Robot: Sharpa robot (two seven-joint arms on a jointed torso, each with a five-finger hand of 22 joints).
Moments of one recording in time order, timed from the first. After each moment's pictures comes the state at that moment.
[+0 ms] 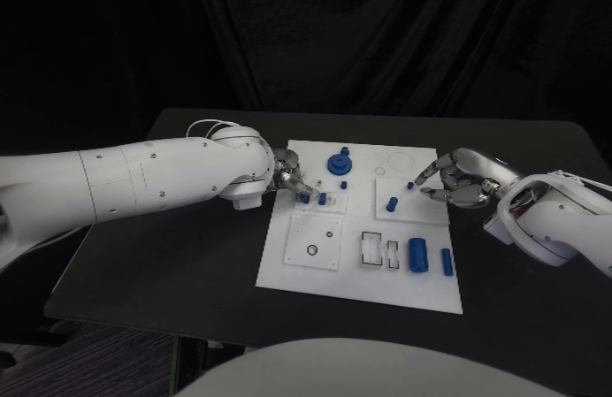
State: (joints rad) left arm 1.31 -0.69 -0.21 1.41 -1.03 0.08 -0.51; left_hand 1.00 0.01 0.18 0.22 0.11 0.94 0.08 0.12 1.05 1.47 0.00 1.57 1.31 1.47 -0.06 1.57 1.31 0.02 1.47 0.06 1.51 1.31; right arm 1.26 -0.93 -0.25 1.52 -1.17 -0.40 0.06; right_hand 1.56 -0.09 0.22 0.23 0.40 0.93 0.11 0.26 0.18 1.46 0.02 1.49 1.31 1.47 -0.05 1.46 1.31 0.04 1.47 0.06 1.39 1.31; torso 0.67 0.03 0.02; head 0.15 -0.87
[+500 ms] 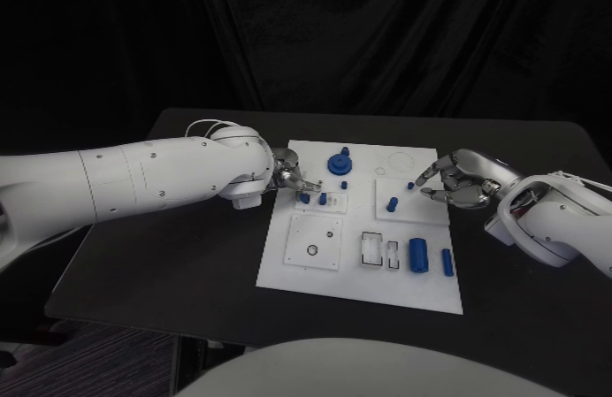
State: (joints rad) left arm 1.31 -0.70 -0.21 1.40 -1.03 0.07 -0.50; left_hand 0.94 0.06 0.12 0.29 0.10 0.96 0.08 0.11 1.05 1.46 0.00 1.57 1.31 1.46 -0.05 1.57 1.31 0.02 1.47 0.06 1.50 1.31; right arm 1.26 -0.93 -0.25 1.52 -1.17 -0.39 0.06; right_hand 1.55 -0.08 0.23 0.23 0.40 0.92 0.11 0.26 0.17 1.47 0.02 1.49 1.31 1.47 -0.05 1.46 1.31 0.04 1.47 0.06 1.39 1.31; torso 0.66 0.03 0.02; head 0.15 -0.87
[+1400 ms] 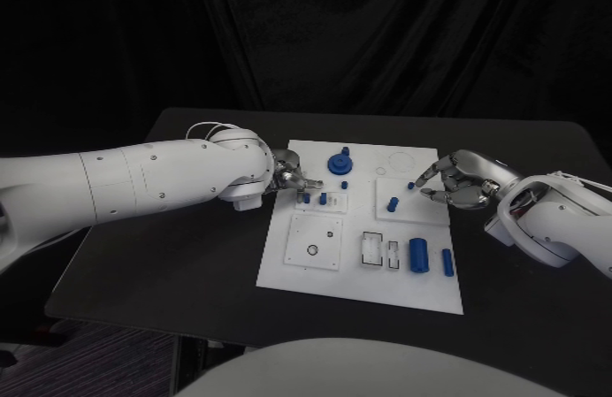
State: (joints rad) left arm 1.31 -0.70 -0.21 1.40 -1.03 0.06 -0.46; left_hand 0.90 0.15 0.07 0.29 0.13 0.99 0.07 0.17 1.04 1.47 0.00 1.57 1.31 1.46 -0.05 1.57 1.31 0.02 1.47 0.06 1.50 1.31; right arm 1.26 -0.93 -0.25 1.52 -1.17 -0.38 0.06; right_hand 1.55 -0.07 0.23 0.23 0.41 0.92 0.11 0.26 0.17 1.47 0.02 1.49 1.31 1.47 -0.05 1.46 1.31 0.04 1.47 0.06 1.39 1.31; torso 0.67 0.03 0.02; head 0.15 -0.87
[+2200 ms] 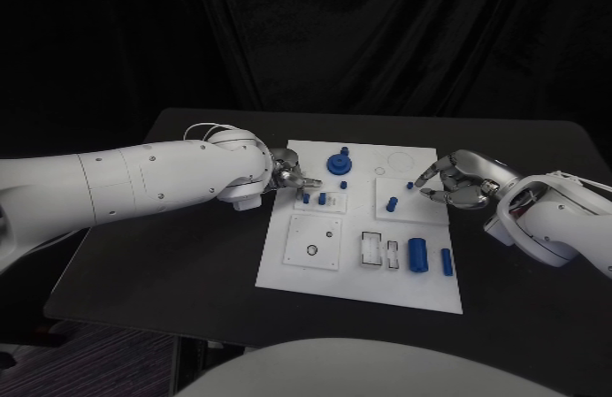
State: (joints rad) left arm 1.30 -0.70 -0.21 1.39 -1.03 0.03 -0.45; left_hand 0.95 0.14 0.03 0.29 0.16 0.97 0.05 0.28 1.15 1.47 -0.01 1.57 1.31 1.47 -0.06 1.57 1.31 0.02 1.47 0.05 1.50 1.31; right arm 1.26 -0.93 -0.25 1.52 -1.17 -0.38 0.05; right_hand 1.55 -0.07 0.24 0.24 0.41 0.92 0.11 0.26 0.17 1.47 0.02 1.49 1.31 1.47 -0.05 1.46 1.31 0.04 1.47 0.06 1.38 1.31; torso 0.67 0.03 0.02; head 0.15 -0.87
